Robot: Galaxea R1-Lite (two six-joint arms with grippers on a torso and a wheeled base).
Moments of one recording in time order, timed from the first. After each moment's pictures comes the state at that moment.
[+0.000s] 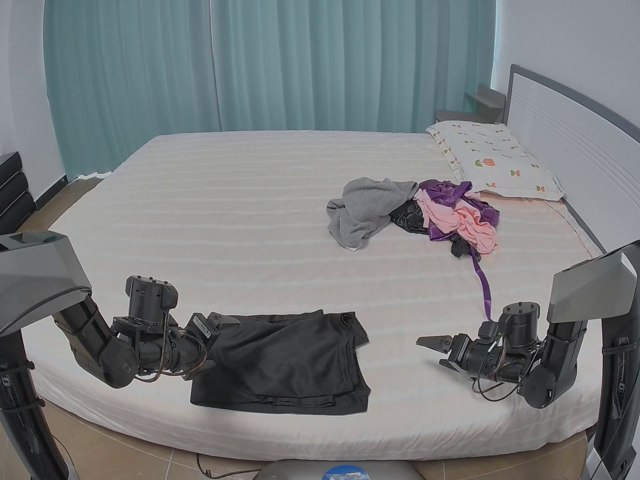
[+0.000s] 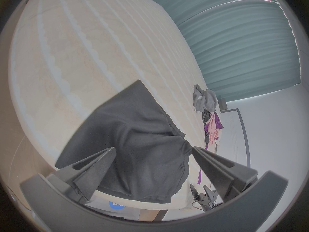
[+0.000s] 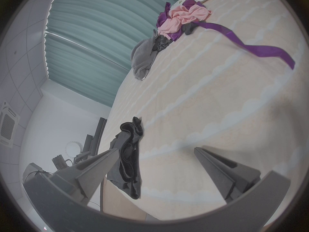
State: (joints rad) left arm -0.23 2.08 -0.57 -0.79 -0.23 -1.09; right arm 0.25 2.37 -0.43 -1.39 0.39 0.82
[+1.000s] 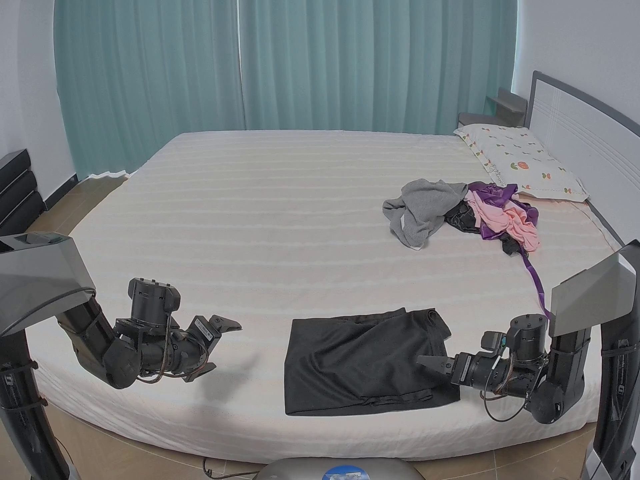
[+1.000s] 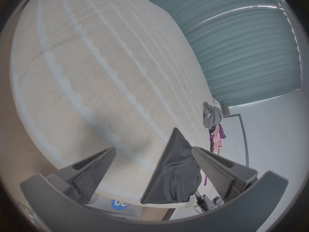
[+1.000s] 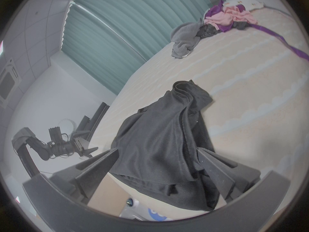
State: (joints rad) left arm -0.23 2.10 -0.58 -0.79 -0.23 -1.08; right arm 0.27 2.37 -0.28 -1.55 0.36 0.59
